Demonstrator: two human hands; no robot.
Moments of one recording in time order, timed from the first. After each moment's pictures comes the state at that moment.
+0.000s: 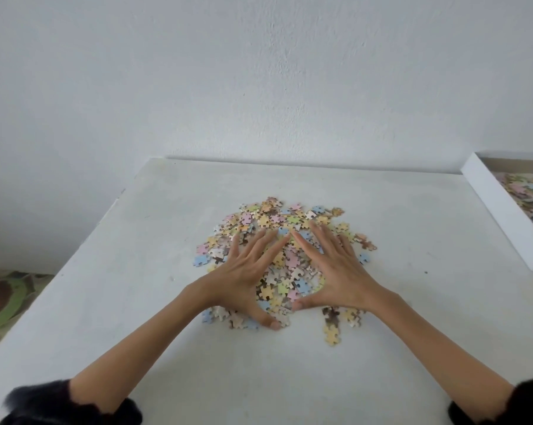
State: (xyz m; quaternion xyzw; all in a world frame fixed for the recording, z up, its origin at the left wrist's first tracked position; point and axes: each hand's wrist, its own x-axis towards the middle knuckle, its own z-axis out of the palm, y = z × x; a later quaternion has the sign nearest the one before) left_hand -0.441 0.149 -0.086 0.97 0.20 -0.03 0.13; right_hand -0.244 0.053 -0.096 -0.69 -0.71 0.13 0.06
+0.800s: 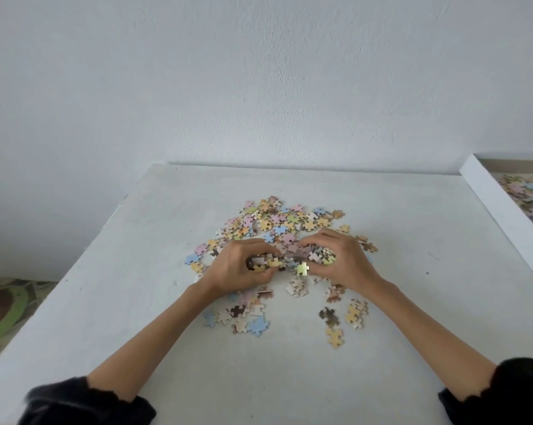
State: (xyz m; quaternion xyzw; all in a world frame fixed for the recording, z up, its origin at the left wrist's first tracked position) left_hand -0.441 0.164 -0.084 0.91 0.20 0.23 0.27; right_hand -0.234 0.069 -0.092 -0.62 -0.69 0.11 0.34
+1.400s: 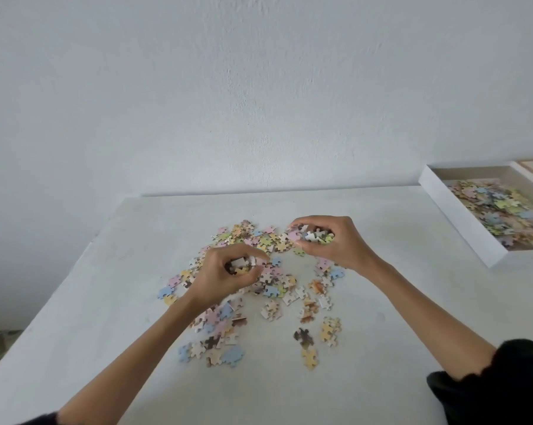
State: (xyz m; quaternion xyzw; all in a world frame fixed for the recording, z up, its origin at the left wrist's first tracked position) left_hand -0.415 0.160 -0.055 0.86 0.19 0.30 0.37; right_hand -0.192 0.068 -0.041 -0.60 -0.62 0.19 0.46
